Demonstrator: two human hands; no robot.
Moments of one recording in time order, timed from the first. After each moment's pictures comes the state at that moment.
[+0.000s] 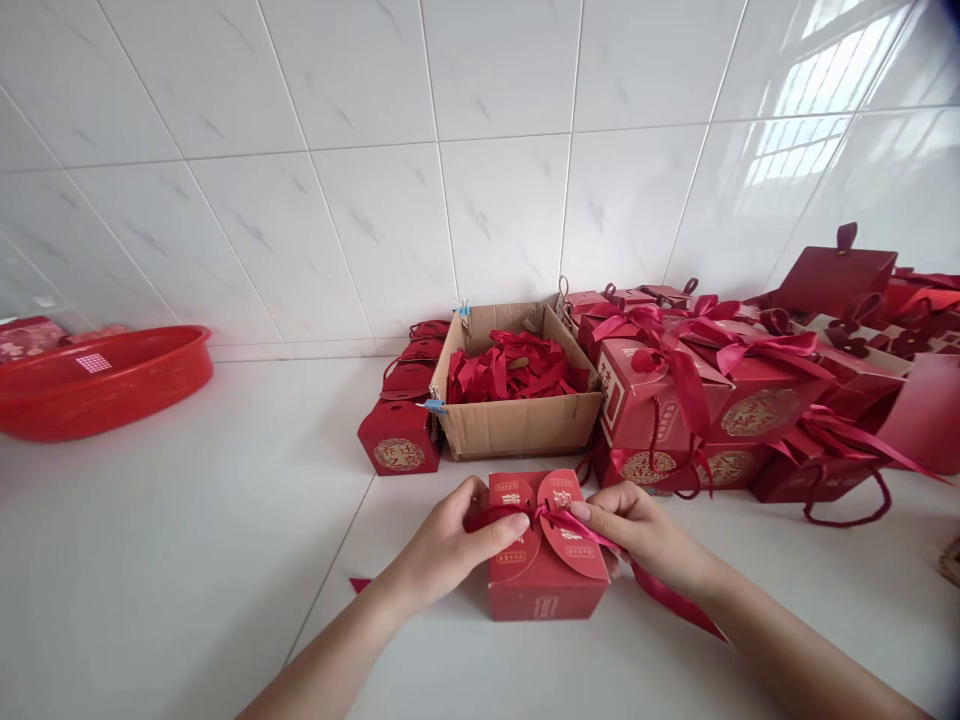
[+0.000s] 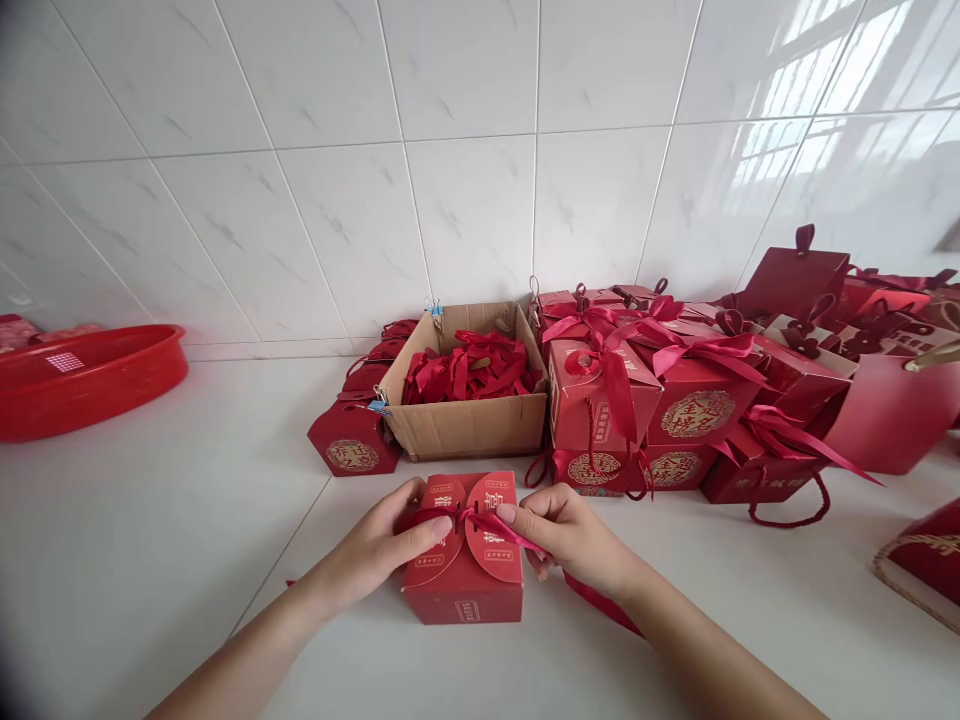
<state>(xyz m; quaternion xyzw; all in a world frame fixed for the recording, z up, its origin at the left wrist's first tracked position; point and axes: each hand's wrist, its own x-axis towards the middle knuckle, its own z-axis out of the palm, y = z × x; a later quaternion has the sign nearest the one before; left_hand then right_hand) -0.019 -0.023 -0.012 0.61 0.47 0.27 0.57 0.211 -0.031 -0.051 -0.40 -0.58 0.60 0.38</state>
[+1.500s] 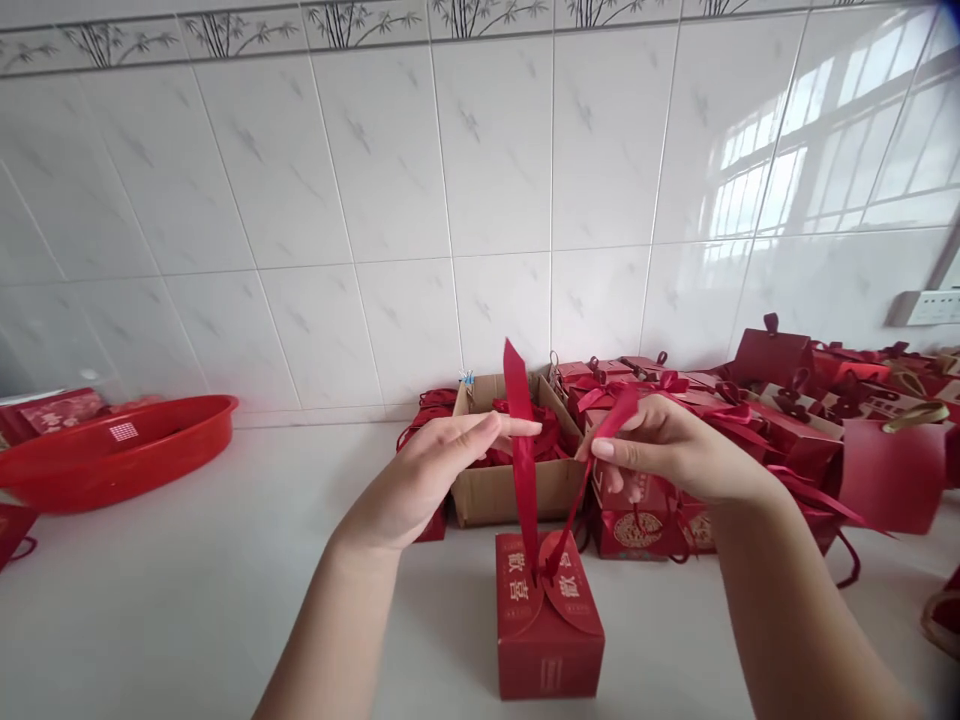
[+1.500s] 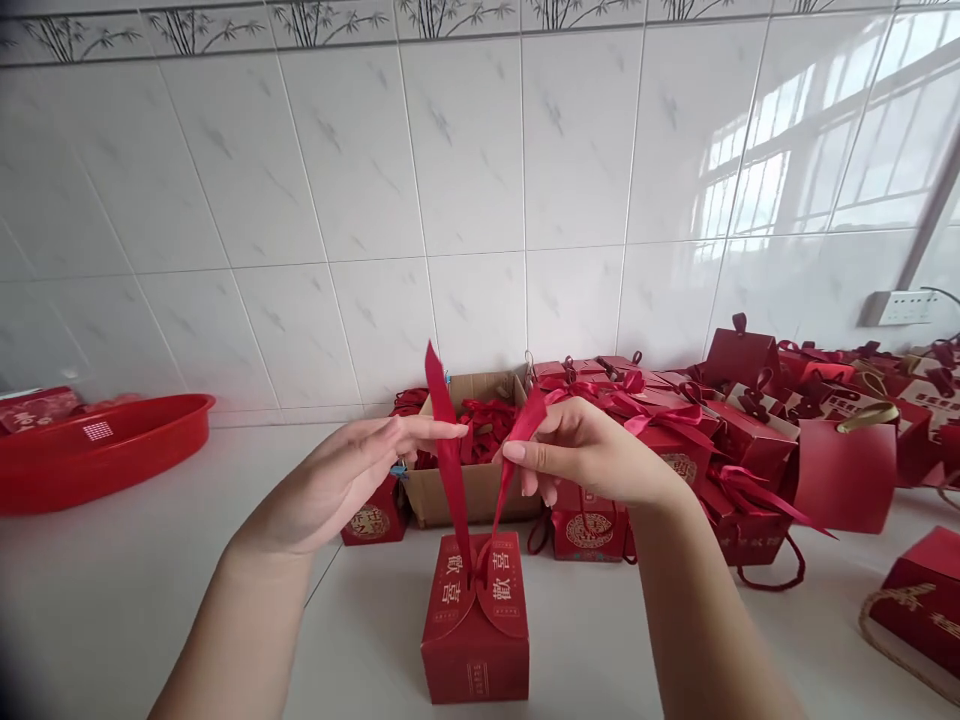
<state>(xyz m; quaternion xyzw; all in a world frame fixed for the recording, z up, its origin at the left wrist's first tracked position) -0.017 -0.020 0.130 0.77 0.28 0.38 0.43 0.232 -0.027 0.113 -0.31 -0.76 0.40 0.40</state>
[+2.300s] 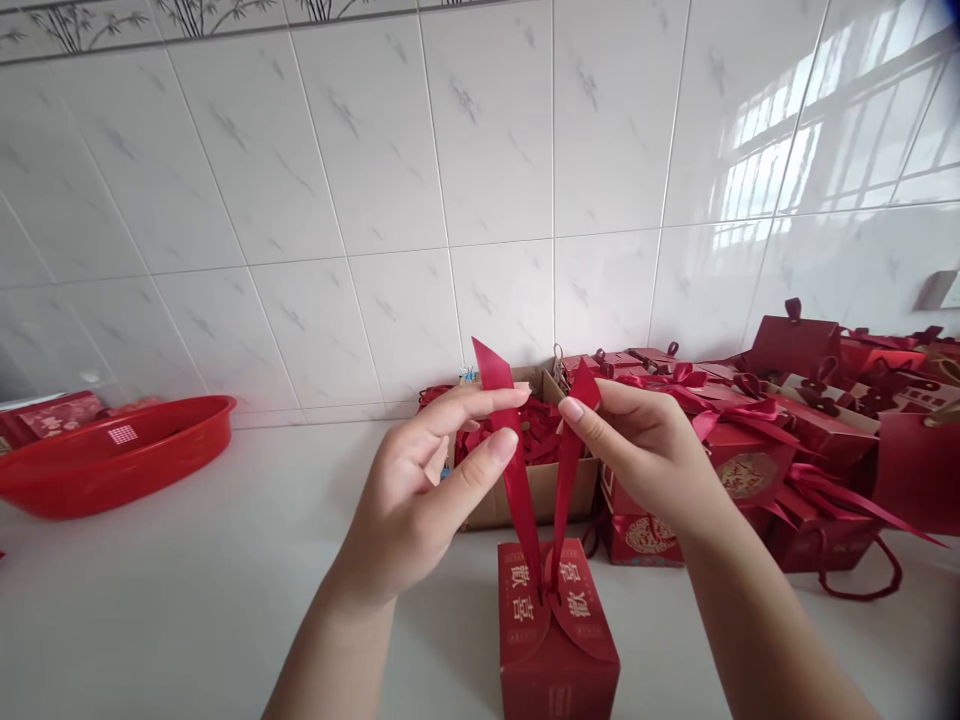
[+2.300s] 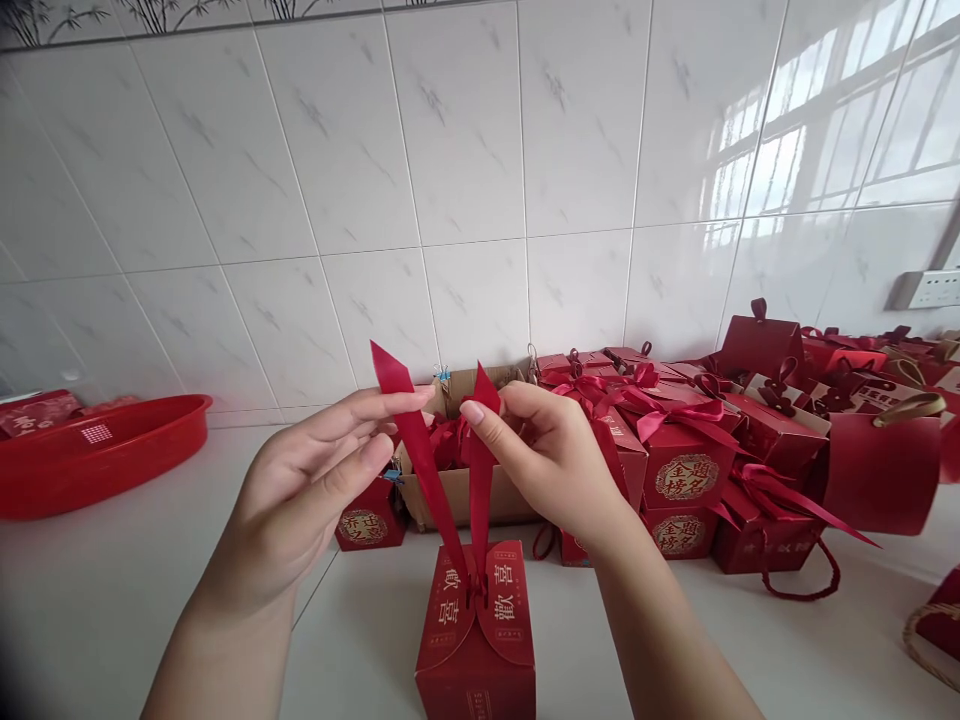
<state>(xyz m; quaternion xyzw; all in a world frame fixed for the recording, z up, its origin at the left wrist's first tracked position) -0.004 -0.034 0.126 0.75 0.27 0.52 0.31 0.186 -0.021 0.104 -0.34 -0.70 0.22 0.59</state>
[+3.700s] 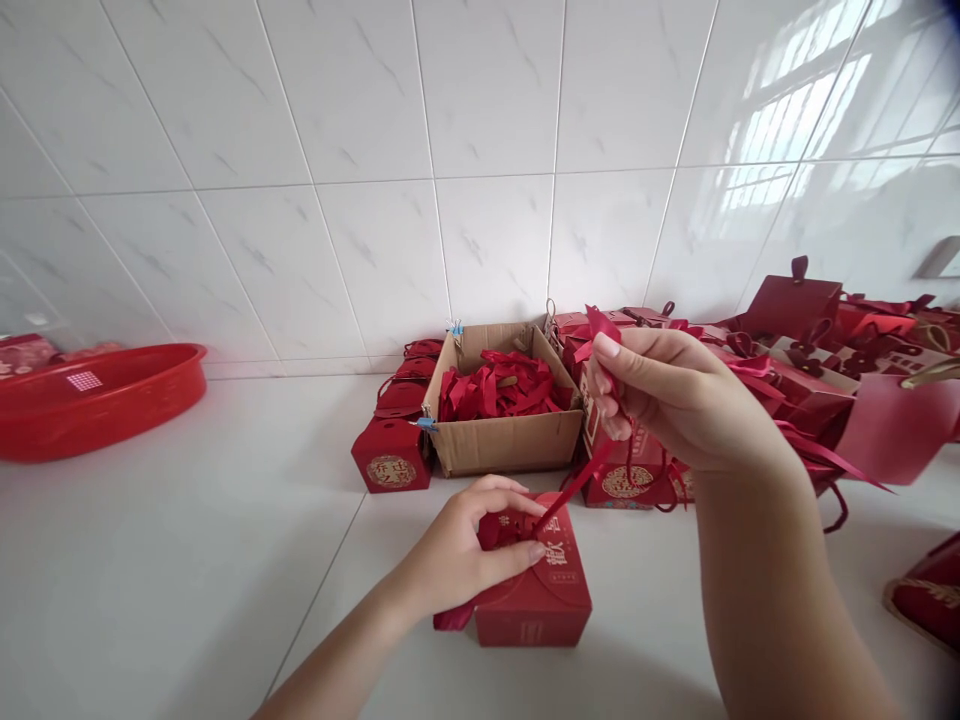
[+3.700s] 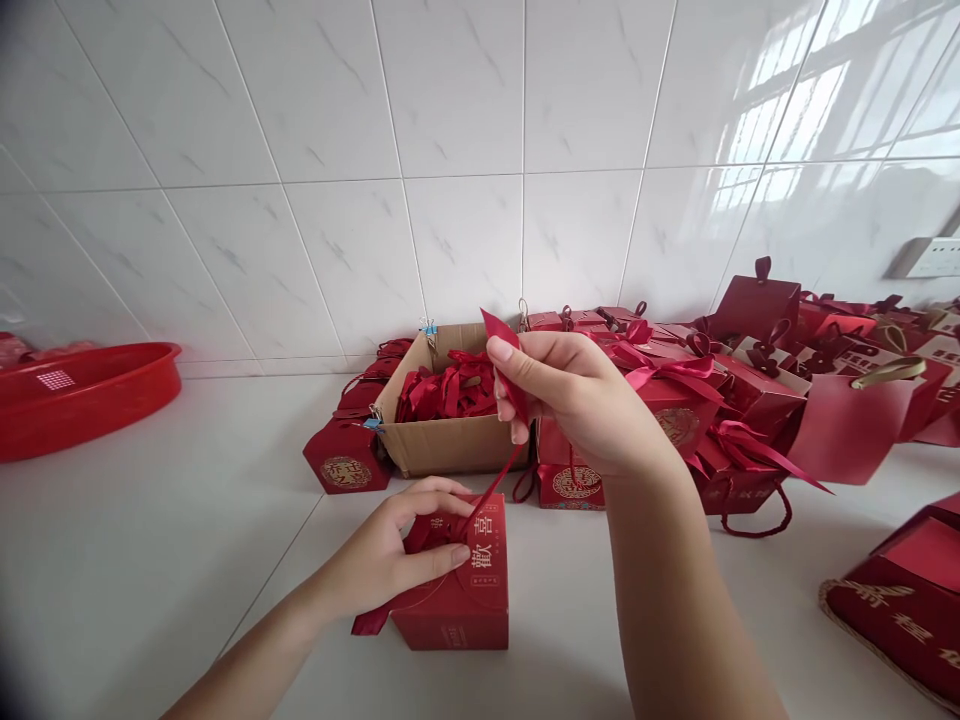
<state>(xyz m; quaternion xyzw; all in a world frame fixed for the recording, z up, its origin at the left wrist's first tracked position) 0.001 -0.024 0.008 0.77 0.40 0.27 0.43 0.220 -0.023 0.109 -0.30 -0.65 0.46 0.53</state>
